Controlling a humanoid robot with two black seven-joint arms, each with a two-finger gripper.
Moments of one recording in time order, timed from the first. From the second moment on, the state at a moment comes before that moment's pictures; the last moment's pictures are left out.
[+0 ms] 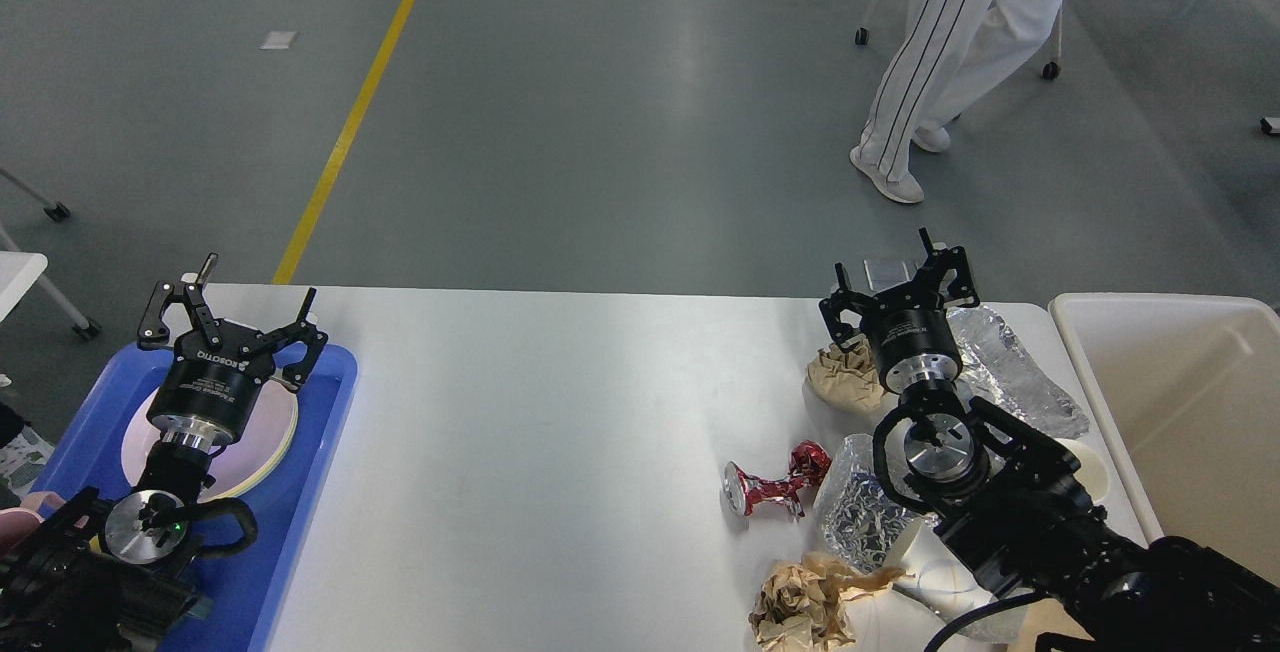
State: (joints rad) left arm -0.48 0.25 -1.18 -0.41 -0.12 -0.81 -0.16; right arm 0.67 0.00 0.70 0.39 0.28 0.36 0.48
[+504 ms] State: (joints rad) left arm -0.48 0.25 -1.18 -0.41 -0.12 -0.81 -0.16; right arm 0.91 -0.07 0.39 0.14 0.28 0.35 0.48
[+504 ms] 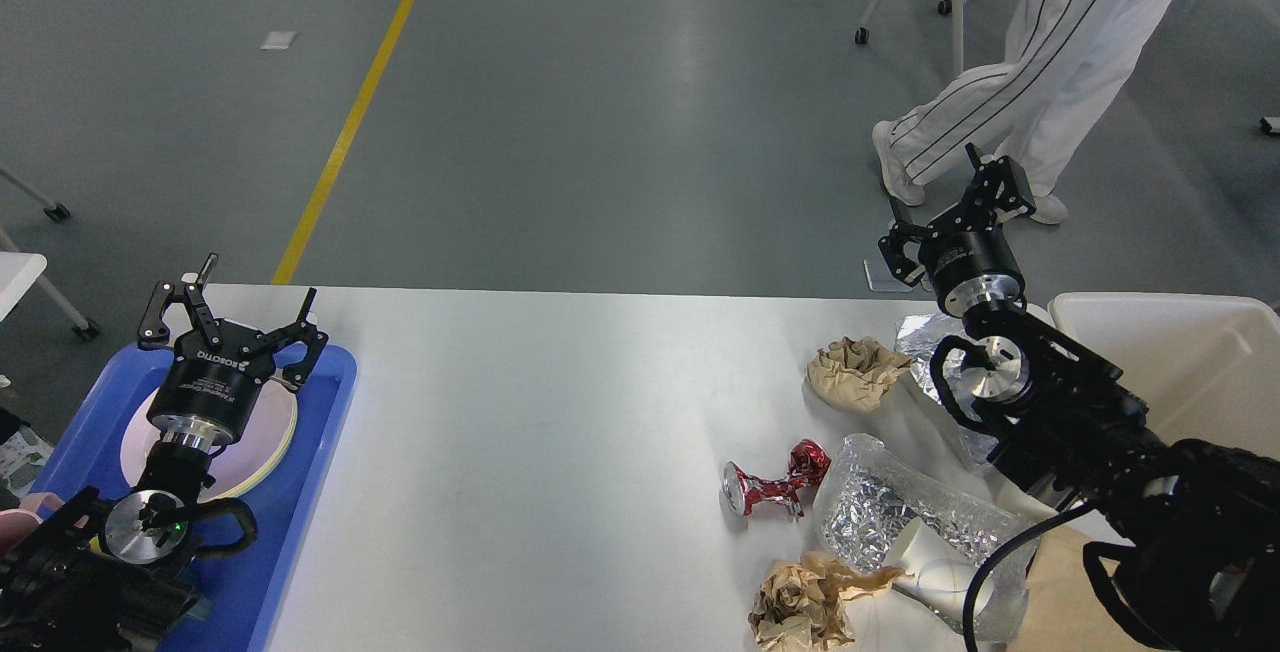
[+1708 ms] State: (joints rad) left arm -0.48 0.25 -1.18 -0.41 -0.12 -0.81 -0.16; right arm 1.59 -0.36 -1.16 0.66 0.27 0.38 0.48
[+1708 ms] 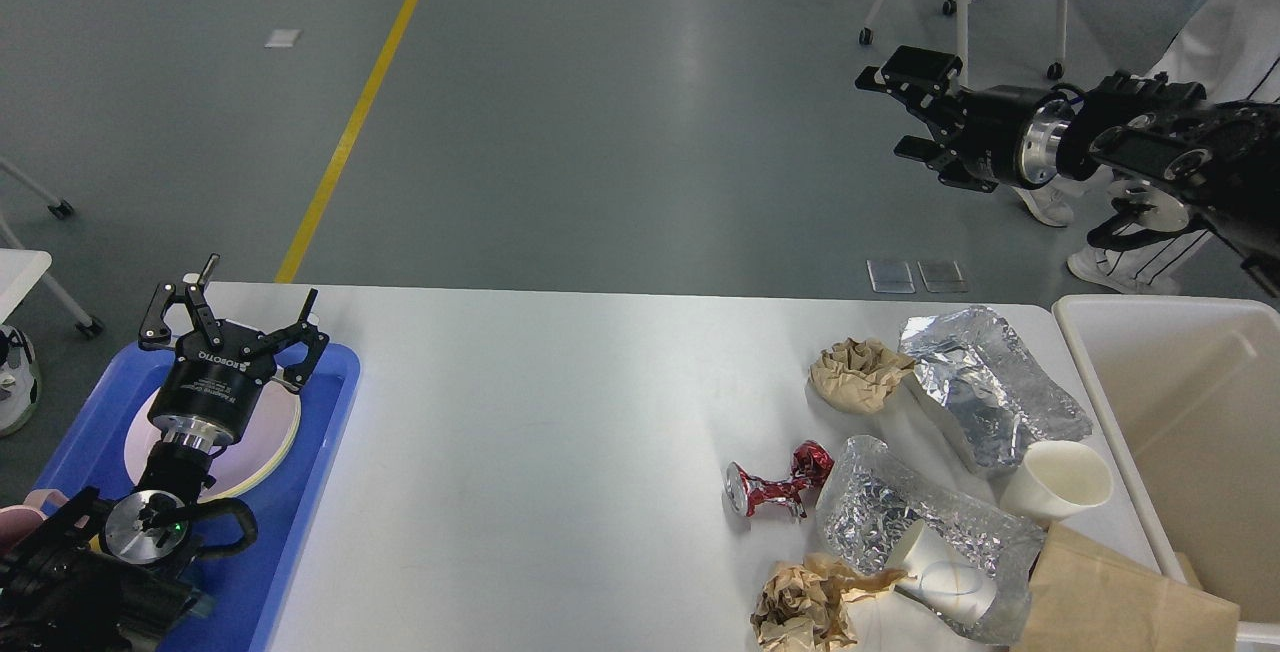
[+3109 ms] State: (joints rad) left arm -0.48 0.25 -1.18 -0.41 -0.12 -0.81 -0.15; right arm 2.10 -0.27 -1.35 1.48 0.11 0.53 0.06
